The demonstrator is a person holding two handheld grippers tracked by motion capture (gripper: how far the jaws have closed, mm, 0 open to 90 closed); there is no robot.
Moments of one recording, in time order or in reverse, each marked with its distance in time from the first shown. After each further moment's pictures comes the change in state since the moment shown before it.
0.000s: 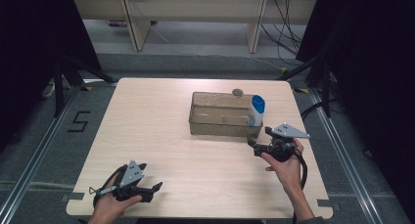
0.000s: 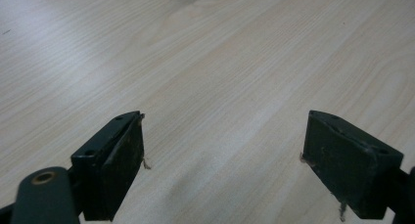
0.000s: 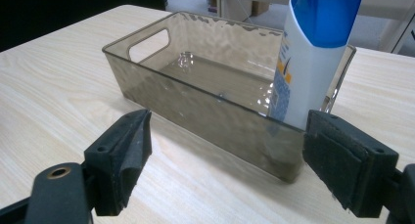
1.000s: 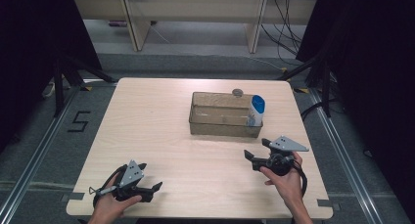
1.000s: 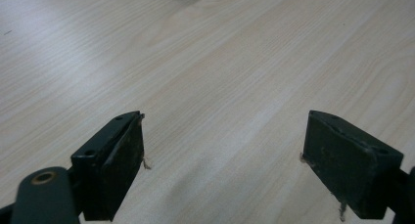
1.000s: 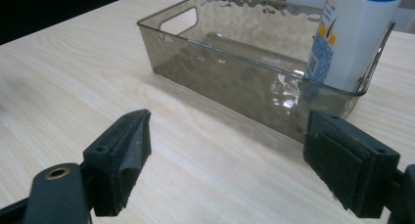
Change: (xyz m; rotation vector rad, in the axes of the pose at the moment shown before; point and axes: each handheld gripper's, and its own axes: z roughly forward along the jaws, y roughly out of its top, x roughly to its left) left arm 0.001 0.001 -0.002 0.010 -0.010 0.004; right arm 0.018 -0.023 -0.016 0.020 0.060 -0.039
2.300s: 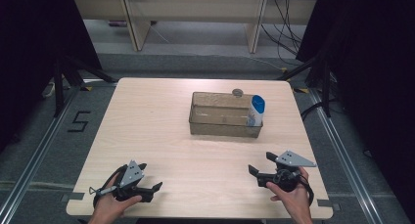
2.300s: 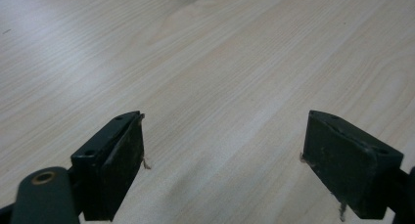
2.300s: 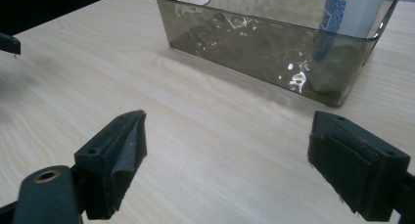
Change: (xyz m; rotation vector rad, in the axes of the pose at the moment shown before) left arm 0.000 0.000 0.000 0.004 -0.007 -0.002; right arm 0.009 -0.031 -0.025 0.016 0.040 0.048
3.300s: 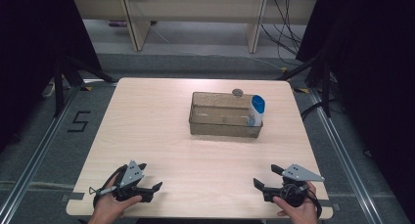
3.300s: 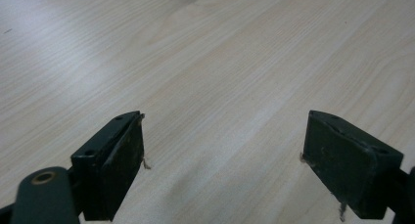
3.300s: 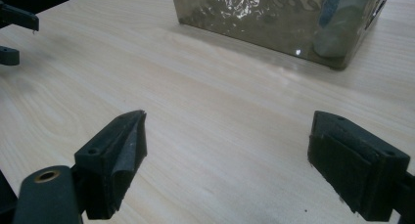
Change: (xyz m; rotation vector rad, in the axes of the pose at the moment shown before) left arm 0.000 0.000 0.000 0.001 0.004 0.001; right arm 0.008 -0.023 -0.027 0.035 0.012 -0.009
